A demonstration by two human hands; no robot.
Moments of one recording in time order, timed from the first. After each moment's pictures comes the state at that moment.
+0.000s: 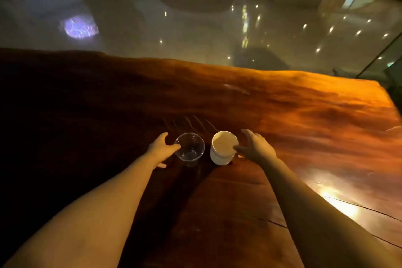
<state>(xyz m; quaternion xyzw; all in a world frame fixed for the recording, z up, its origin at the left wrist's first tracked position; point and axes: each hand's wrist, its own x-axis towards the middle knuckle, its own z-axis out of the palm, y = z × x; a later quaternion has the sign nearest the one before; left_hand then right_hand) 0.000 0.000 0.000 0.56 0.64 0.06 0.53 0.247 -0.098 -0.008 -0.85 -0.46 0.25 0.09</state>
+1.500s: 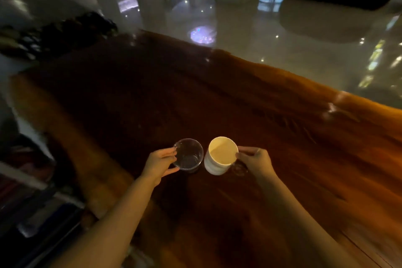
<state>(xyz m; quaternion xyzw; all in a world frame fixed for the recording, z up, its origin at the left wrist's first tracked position) -0.276 -0.234 0.058 0.26 0.70 0.41 0.52 -0.029 -0.197 0.050 -0.65 -0.44 0.52 0.33</state>
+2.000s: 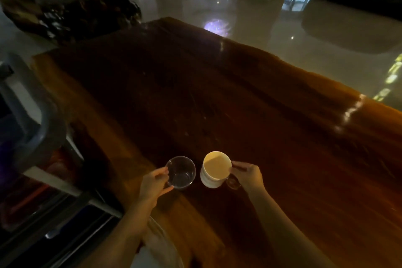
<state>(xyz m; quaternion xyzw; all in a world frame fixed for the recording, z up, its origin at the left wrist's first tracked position) -0.521 -0.221 -0.010 0.16 0.74 0.43 0.49 -0.290 -0.148 -0.005 -0.69 -0.44 0.52 0.26</state>
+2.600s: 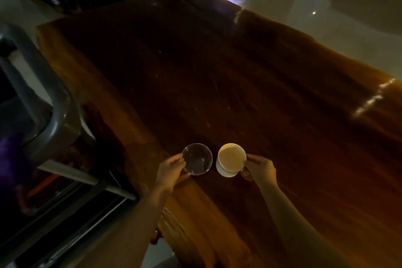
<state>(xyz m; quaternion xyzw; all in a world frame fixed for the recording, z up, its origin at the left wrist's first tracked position) -0.567 -0.190 -0.033 0.13 0.72 0.41 0.54 -0.346 -0.112 -0.045 -0.73 -0.43 0.49 0.21</state>
